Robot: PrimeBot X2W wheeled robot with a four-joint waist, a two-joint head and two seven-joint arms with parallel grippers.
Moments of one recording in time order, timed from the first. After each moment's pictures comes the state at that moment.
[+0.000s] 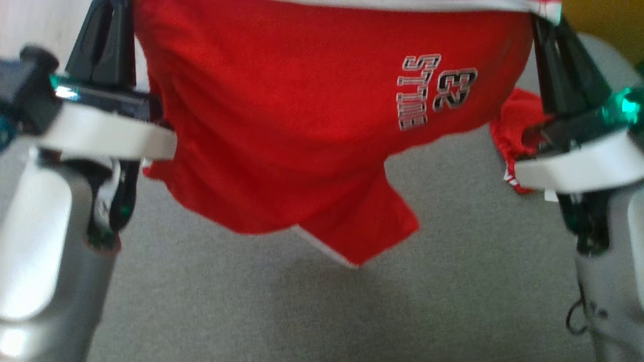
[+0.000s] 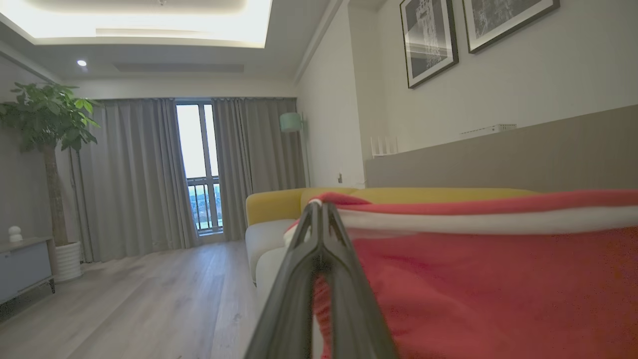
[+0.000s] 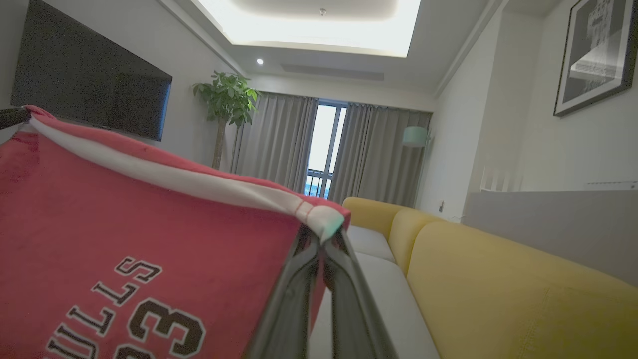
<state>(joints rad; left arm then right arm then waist) -0.56 0.34 -0.27 -0.20 -0.36 0.10 0.16 -0.39 -0.20 0.15 -0.22 0.12 0.13 0.05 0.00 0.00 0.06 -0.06</state>
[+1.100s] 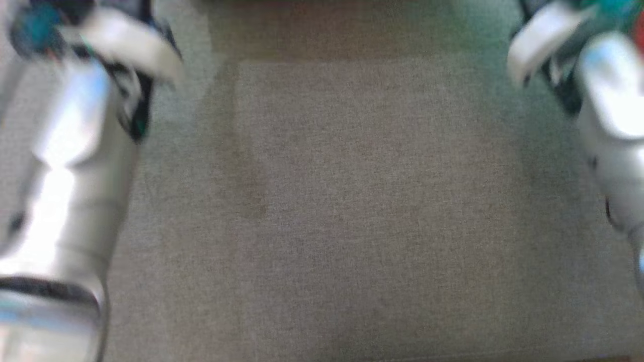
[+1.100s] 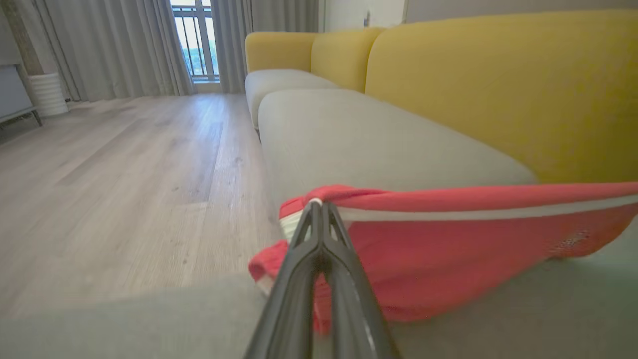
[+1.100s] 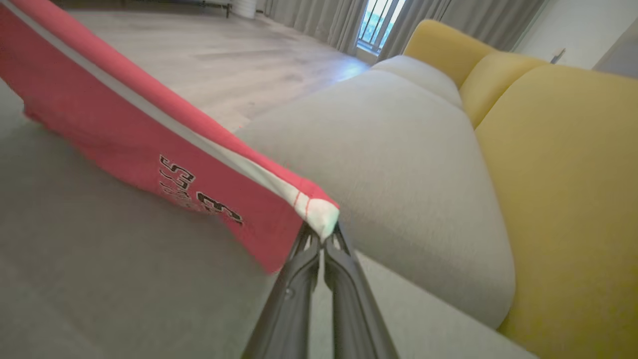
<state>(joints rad) -1.10 0.19 -0.39 0.90 -0.41 -0.13 -0.24 -1.12 -0.31 0.58 0.93 0.14 0.13 -0.23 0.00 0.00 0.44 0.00</state>
